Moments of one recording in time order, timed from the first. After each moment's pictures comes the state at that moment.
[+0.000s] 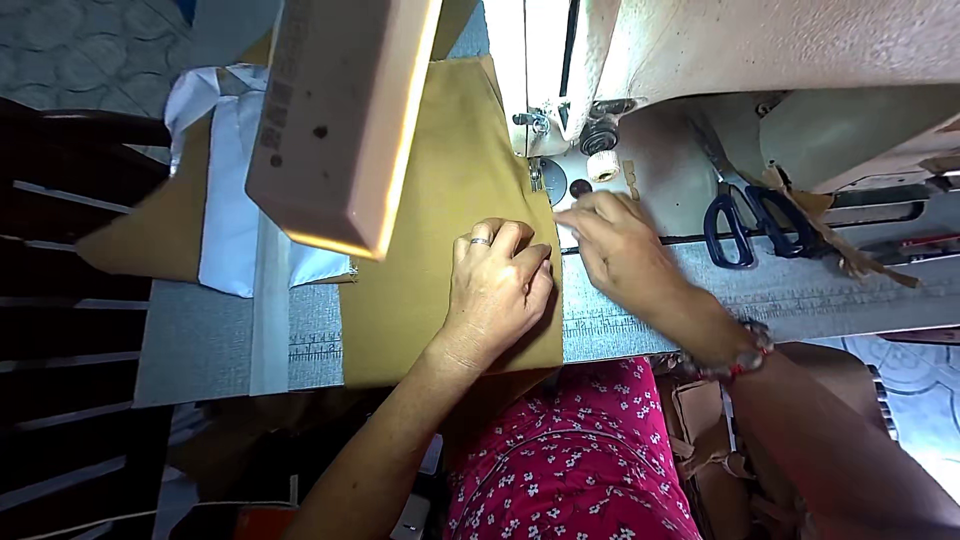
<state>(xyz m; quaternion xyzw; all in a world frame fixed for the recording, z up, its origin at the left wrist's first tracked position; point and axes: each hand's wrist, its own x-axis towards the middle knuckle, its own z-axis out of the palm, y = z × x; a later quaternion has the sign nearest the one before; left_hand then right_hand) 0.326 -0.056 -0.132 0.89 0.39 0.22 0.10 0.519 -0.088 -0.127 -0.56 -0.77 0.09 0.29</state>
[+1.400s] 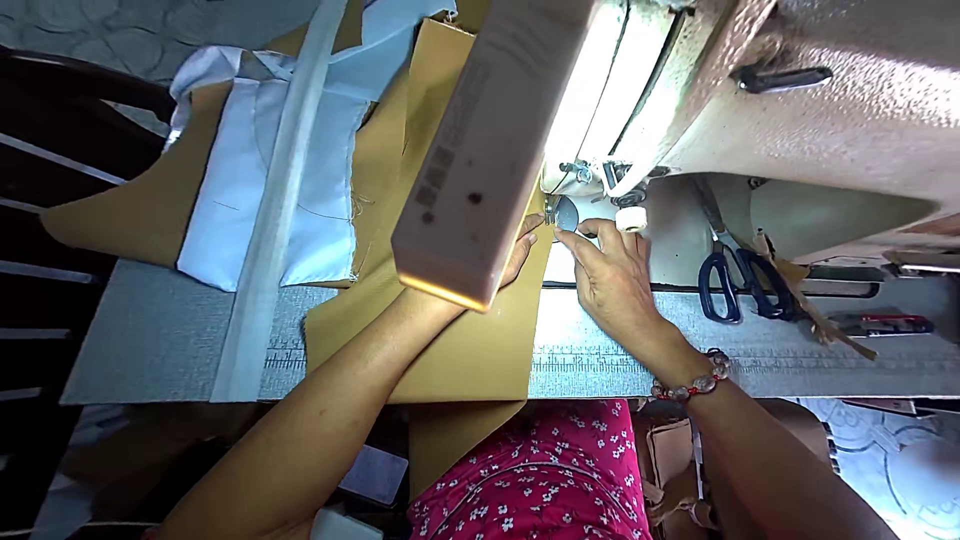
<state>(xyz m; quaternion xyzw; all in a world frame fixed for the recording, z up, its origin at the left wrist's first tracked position) 0.276 0.043 -0.202 0.92 0.34 0.17 0.10 0.510 -0.061 -0.151 -0.61 -0.75 0.02 0.27</state>
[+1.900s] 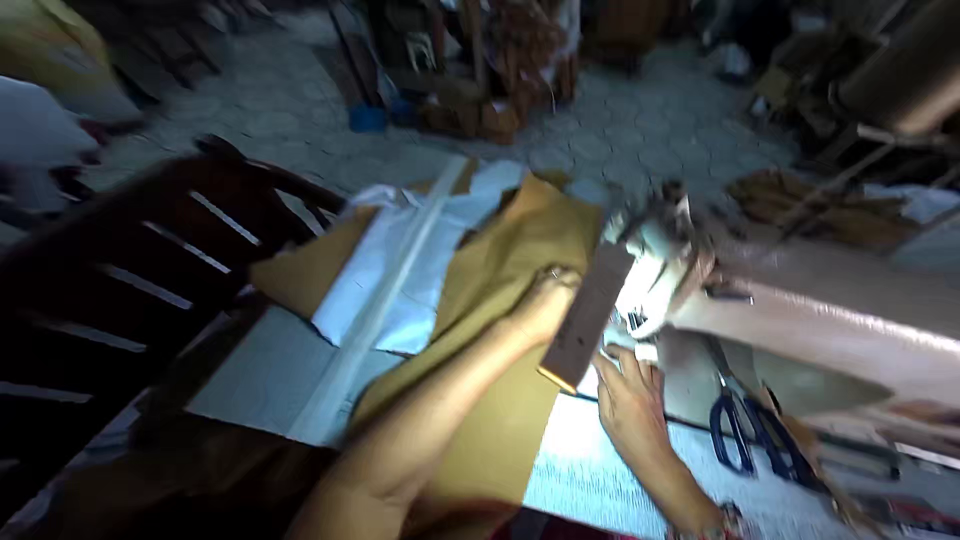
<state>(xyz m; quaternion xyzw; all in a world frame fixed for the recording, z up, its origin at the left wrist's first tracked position) 0.352 0.079 -0.140 0.87 0.36 0.28 0.19 0.508 -0.061 -0.153 -0.61 -0.74 -0.04 0.29</state>
